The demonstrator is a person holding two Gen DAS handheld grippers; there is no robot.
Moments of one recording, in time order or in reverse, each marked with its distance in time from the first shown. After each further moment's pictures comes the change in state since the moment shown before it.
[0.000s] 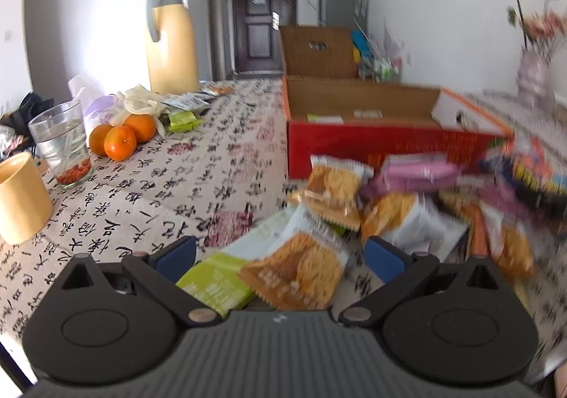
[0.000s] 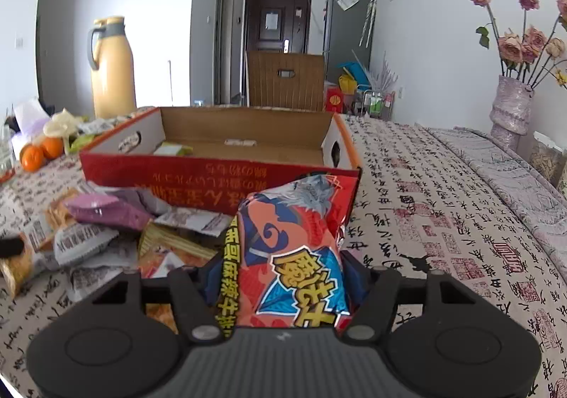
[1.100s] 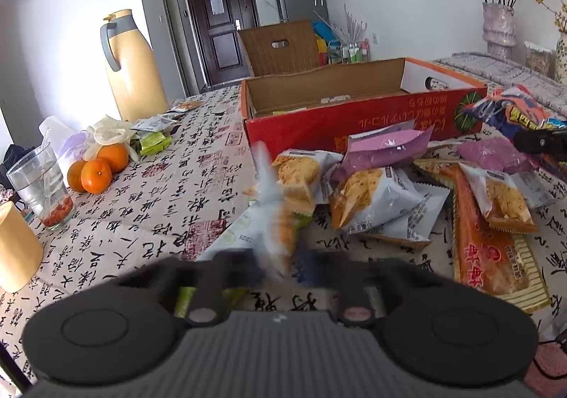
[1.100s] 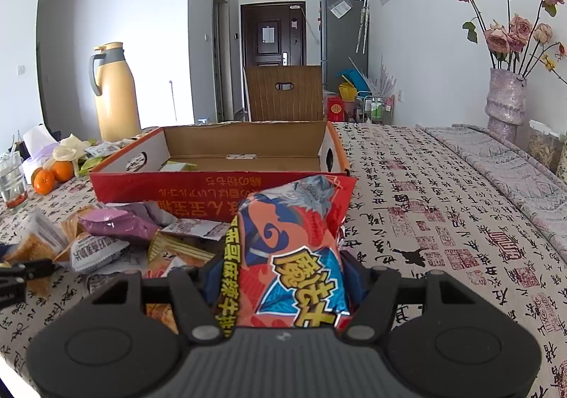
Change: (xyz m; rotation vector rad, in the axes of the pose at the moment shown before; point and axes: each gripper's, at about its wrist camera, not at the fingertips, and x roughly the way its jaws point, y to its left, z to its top) left arm 0.005 -0.025 -0.005 0.172 -0.019 -0.020; right arm -0.015 -0.015 -0.008 0.058 -0.030 0.034
